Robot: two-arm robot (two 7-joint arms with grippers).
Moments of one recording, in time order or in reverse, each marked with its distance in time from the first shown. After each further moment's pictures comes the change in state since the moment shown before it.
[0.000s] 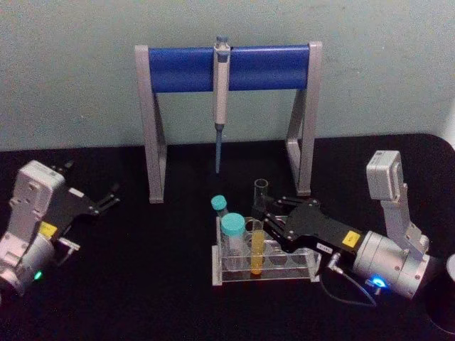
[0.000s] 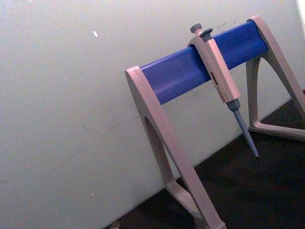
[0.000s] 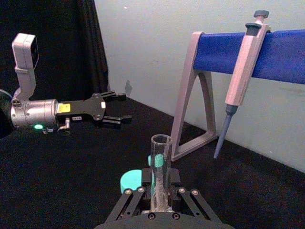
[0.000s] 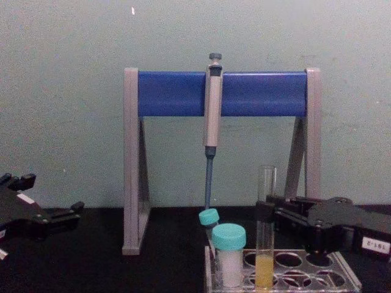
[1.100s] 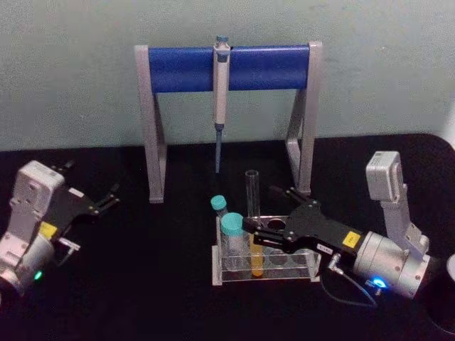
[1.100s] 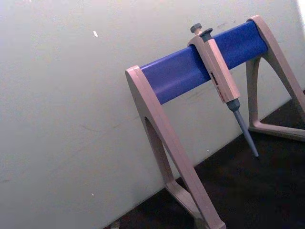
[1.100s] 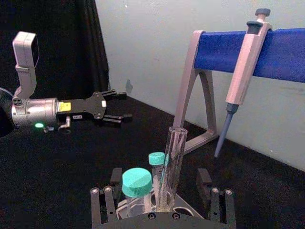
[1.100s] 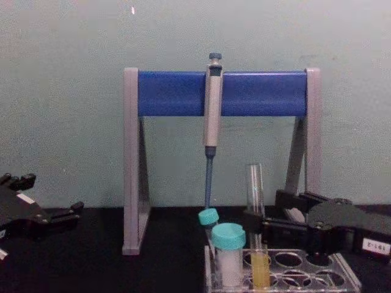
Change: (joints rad) left arm 0.000 0.000 0.000 0.000 0.000 0.000 0.000; right arm 0.000 0.001 0.000 0.000 0.000 0.000 0.004
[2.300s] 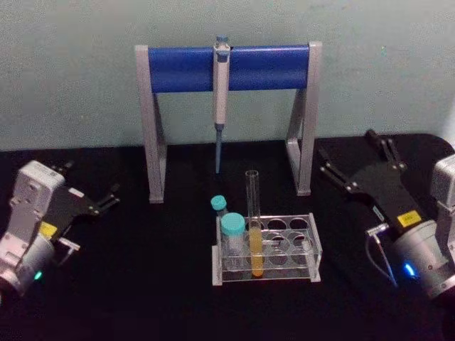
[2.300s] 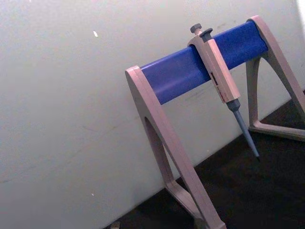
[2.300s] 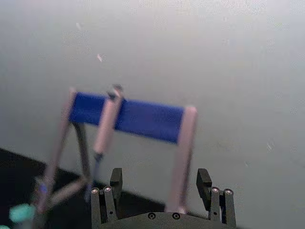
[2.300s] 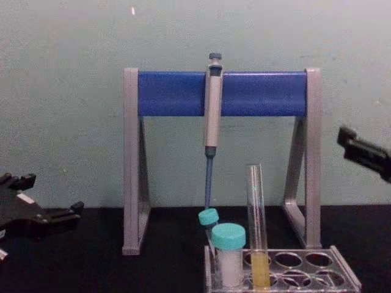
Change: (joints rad) left arm 0.000 0.000 0.000 0.000 0.000 0.000 0.000; right arm -0.200 -0.125 0.234 -0.150 -0.298 -0.221 -0.461
